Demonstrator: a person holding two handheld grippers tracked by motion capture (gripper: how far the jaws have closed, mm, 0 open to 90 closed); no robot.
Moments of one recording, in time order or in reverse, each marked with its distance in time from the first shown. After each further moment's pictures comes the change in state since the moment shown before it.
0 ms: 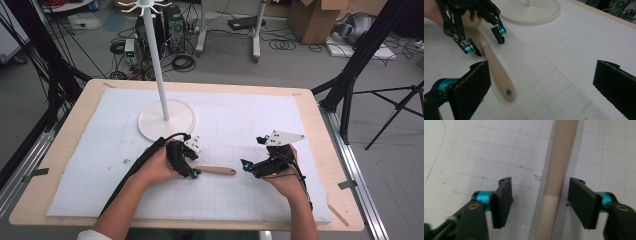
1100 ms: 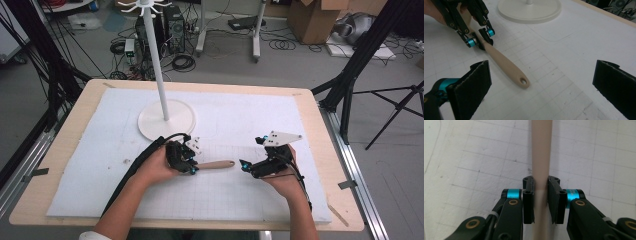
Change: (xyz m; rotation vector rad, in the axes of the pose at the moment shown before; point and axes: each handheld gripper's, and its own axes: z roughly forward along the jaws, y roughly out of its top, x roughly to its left) left arm -0.006 0.005 -0.010 0.048 -0.002 0.004; right arm 0.001 0.000 0.003 0.012 -0.004 -0.012
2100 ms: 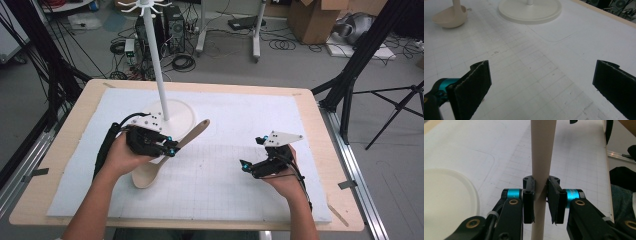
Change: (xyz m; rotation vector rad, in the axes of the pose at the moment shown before) left arm 0.000 -0.033 -0.113 -0.364 0.044 -0.096; right arm 0.001 0.000 -0.001 -0.004 0.004 0.005
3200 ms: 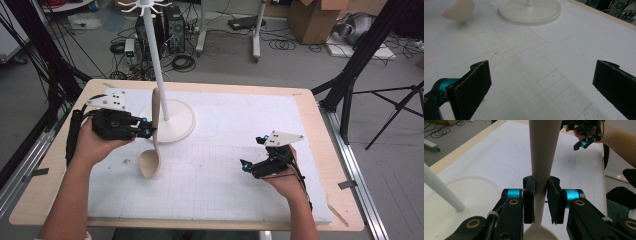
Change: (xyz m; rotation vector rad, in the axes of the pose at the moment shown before) left arm 0.016 0.005 -0.077 -0.144 0.072 -0.062; right arm 0.000 0.000 -0.001 -0.011 -0.003 -0.003
